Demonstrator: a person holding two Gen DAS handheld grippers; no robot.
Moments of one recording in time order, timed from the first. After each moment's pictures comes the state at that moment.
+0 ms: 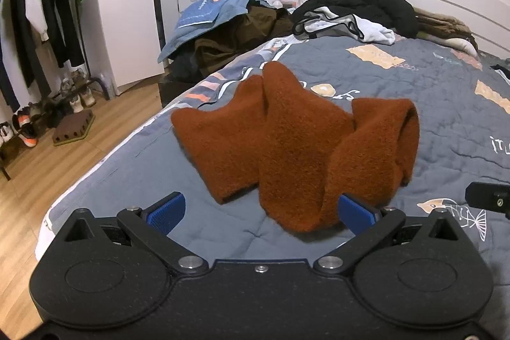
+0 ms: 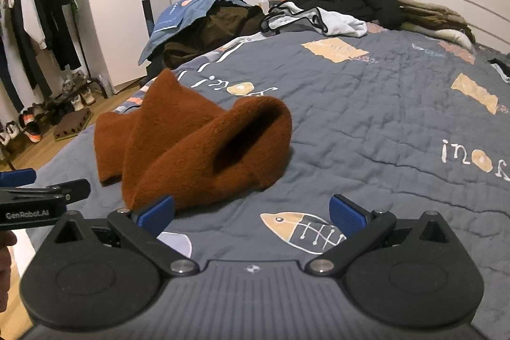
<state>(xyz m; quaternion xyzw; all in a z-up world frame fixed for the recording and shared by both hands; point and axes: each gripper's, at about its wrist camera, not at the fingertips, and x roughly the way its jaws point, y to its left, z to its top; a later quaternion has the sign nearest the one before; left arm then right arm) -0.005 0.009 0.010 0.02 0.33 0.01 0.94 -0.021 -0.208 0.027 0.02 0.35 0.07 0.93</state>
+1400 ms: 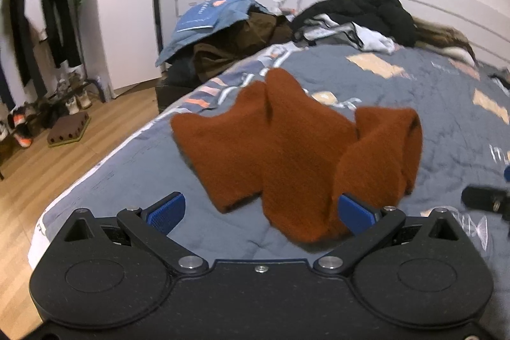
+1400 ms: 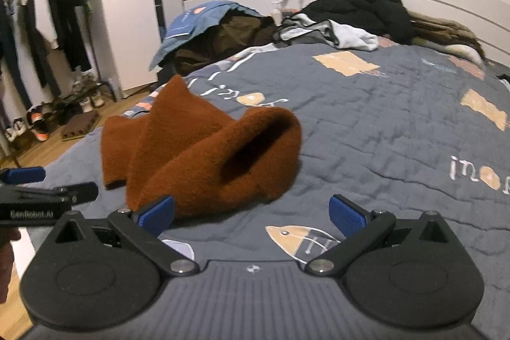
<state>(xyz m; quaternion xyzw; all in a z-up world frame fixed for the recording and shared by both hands) 0.003 0.026 0.005 -0.01 0.31 0.00 0.95 -0.016 -0.205 0.024 0.01 0.32 0.10 0.94</state>
